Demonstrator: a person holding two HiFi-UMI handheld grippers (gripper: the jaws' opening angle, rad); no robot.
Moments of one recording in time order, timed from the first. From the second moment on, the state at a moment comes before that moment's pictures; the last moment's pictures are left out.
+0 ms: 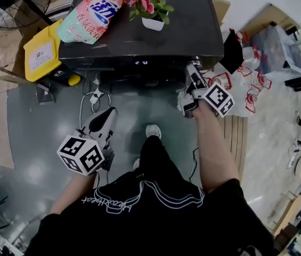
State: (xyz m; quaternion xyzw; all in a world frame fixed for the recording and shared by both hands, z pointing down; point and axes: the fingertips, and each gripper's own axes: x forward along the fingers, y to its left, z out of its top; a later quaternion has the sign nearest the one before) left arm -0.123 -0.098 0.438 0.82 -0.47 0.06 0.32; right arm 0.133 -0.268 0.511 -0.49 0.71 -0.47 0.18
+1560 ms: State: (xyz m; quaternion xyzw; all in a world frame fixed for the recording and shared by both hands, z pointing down) left arm -0.096 -0.118 0.436 0.83 -0.45 0.05 0.32; right arm 0.124 -0.253 0.489 -0.53 0.79 0.06 -0.30
